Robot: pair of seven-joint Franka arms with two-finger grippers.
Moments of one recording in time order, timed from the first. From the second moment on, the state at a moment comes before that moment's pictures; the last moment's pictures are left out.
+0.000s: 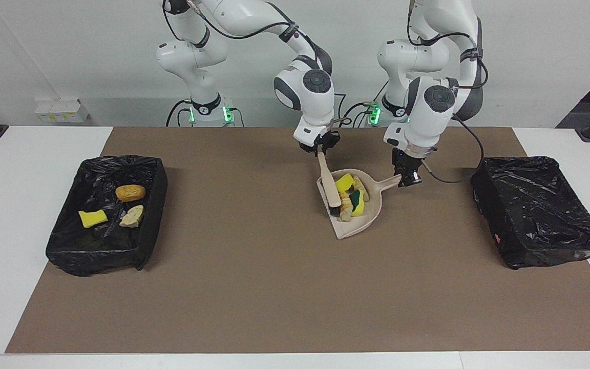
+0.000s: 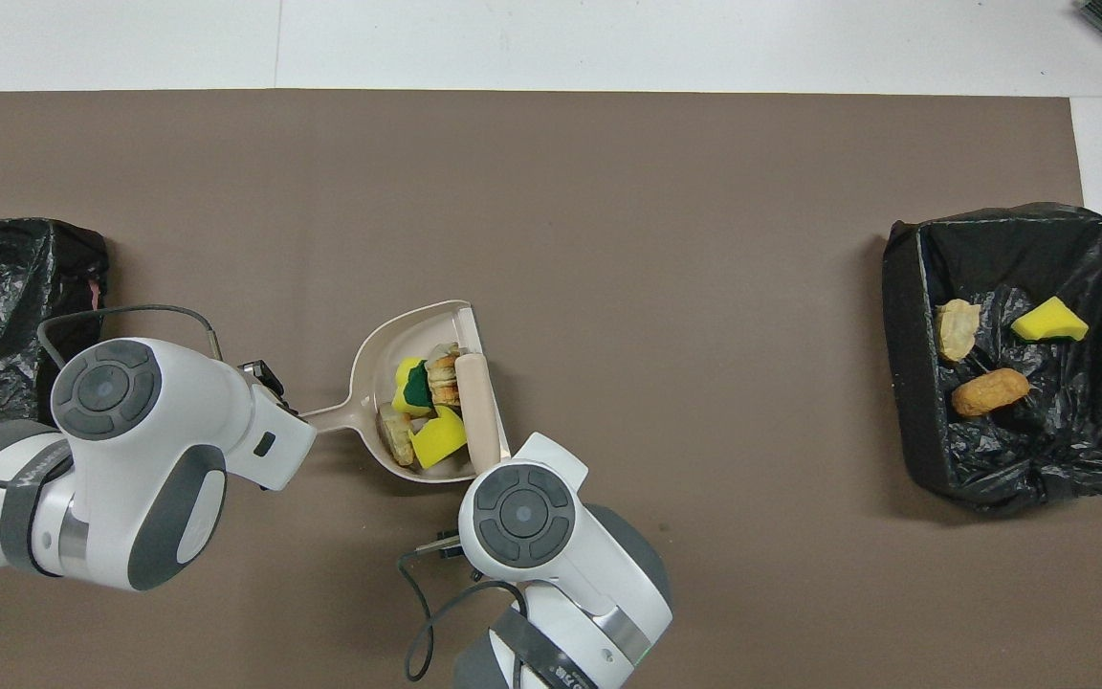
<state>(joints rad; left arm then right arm) -0.16 -0.08 -0.14 -2.32 -0.02 2.21 1.07 0.34 0.21 0.50 -2.03 0.11 2.20 0.62</state>
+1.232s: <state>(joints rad) -0.12 -0.08 -0.14 -2.32 -0.12 2.22 1.07 0.27 0.01 0.49 -2.04 0.11 2.03 0.58</state>
